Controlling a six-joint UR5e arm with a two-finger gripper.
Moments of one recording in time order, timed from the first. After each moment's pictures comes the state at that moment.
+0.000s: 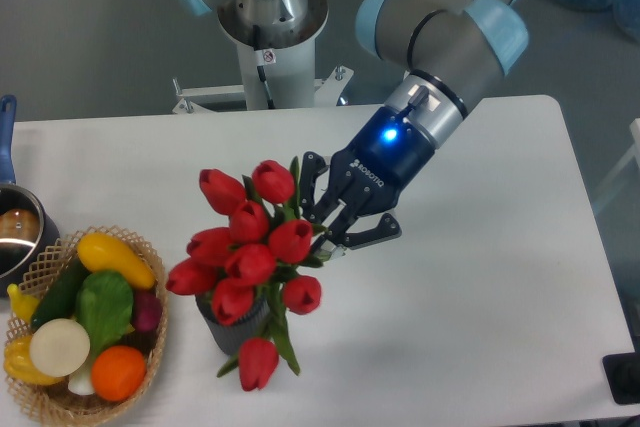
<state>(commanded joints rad) 2.64 -1.86 -1.66 -0.83 0.28 1.19</state>
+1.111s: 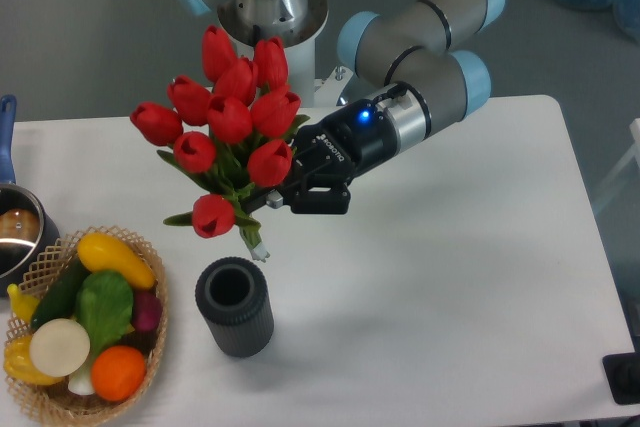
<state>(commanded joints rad) 2.62 -1.90 -1.81 -0.83 -0.18 1.46</state>
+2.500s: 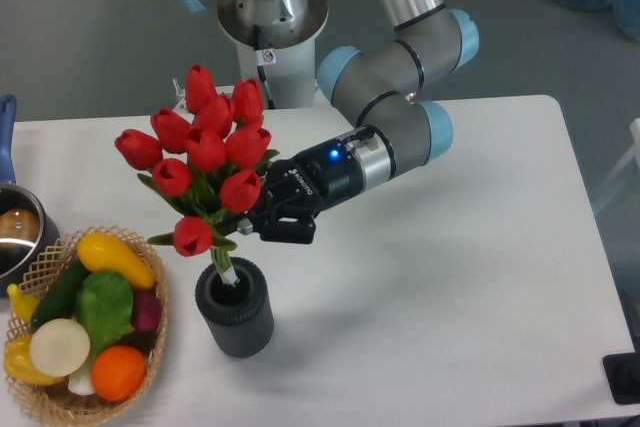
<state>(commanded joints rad) 2.57 -1.97 -1.85 -0.83 -0.22 1.60</state>
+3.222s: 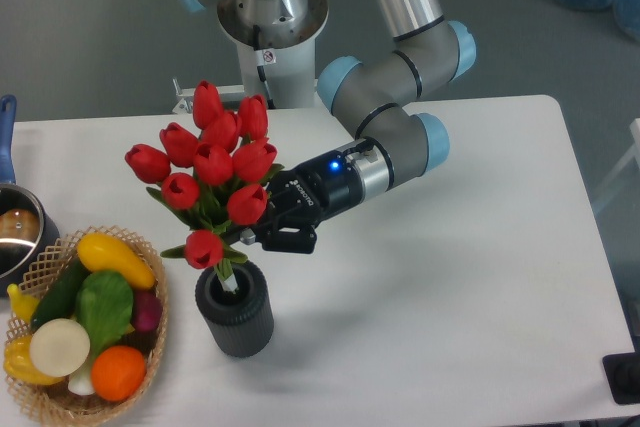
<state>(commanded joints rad) 2.58 -2.00 -1.86 -0.83 -0.22 1.60</state>
